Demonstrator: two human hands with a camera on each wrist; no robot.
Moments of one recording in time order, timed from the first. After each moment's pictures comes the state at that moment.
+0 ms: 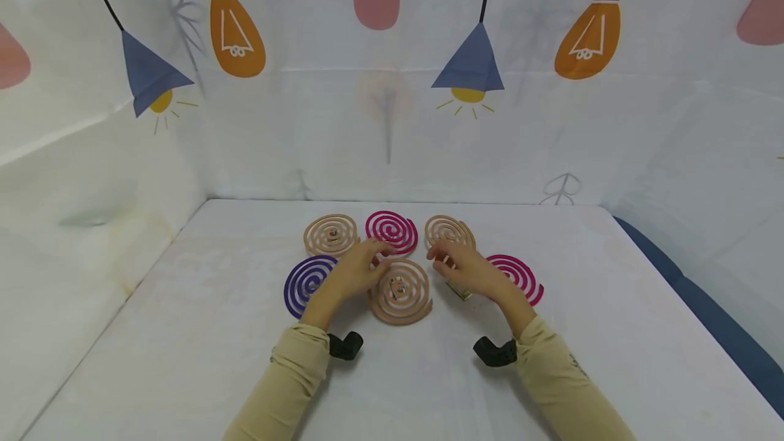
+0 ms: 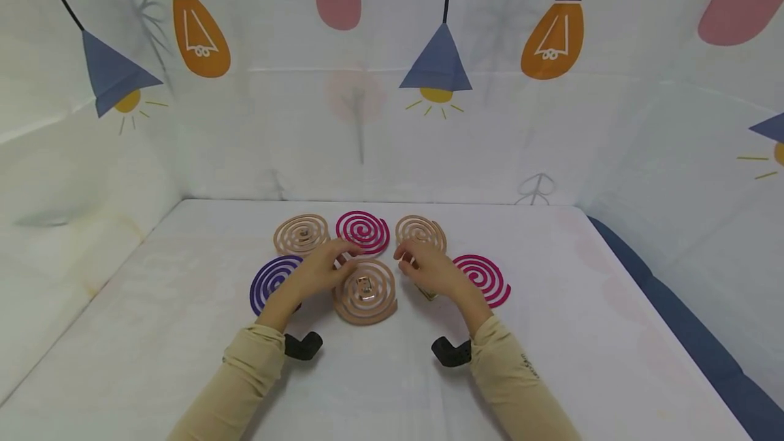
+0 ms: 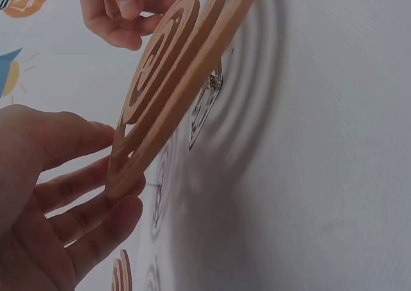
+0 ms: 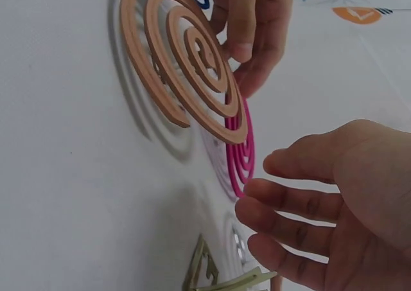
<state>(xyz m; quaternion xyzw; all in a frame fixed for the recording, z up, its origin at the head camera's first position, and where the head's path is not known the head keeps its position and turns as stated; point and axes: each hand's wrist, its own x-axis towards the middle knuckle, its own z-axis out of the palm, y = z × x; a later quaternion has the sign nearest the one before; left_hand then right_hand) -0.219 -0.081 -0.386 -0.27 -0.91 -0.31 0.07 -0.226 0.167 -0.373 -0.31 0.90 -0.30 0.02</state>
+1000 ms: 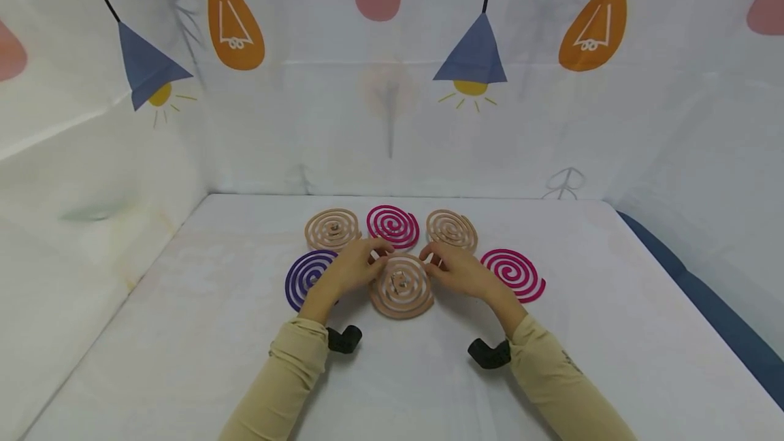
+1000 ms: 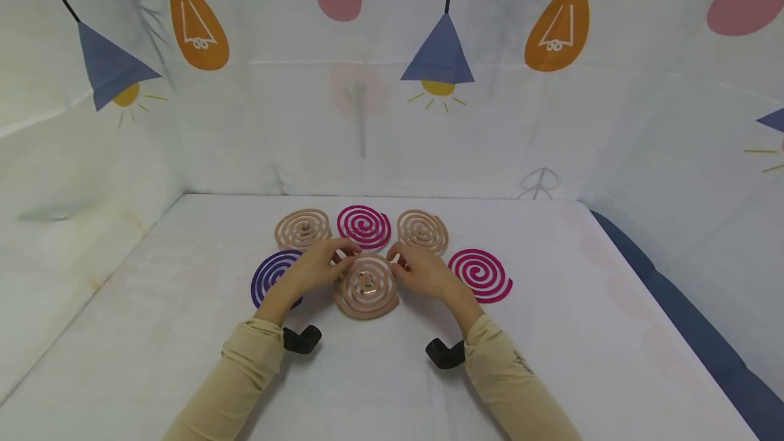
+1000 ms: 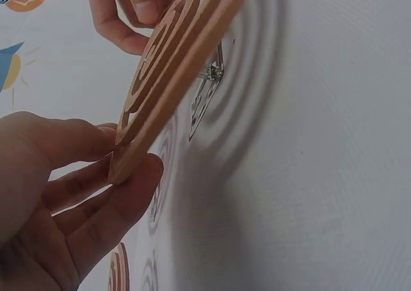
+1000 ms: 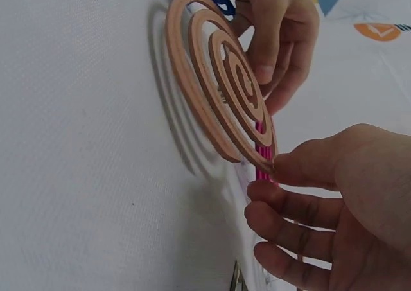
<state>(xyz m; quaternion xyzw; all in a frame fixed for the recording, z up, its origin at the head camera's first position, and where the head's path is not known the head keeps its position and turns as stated) -0.221 -0.086 -0.386 -0.27 -0.90 -0.35 0.04 -0.222 0.154 -0.384 -0.29 0.91 -0.30 0.04</state>
